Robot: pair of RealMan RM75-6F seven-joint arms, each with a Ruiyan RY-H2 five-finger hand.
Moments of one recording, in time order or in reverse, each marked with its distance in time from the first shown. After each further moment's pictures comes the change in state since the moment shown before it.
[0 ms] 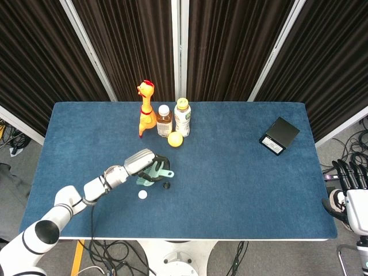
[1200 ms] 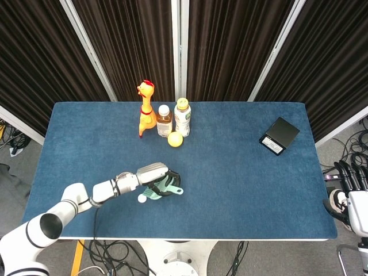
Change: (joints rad) left arm -0.091 0.048 0.103 -0.167 0.085 -0.036 -0.083; right arm -0.012 -0.014 0.001 0.024 -0.013 0.020 0.016
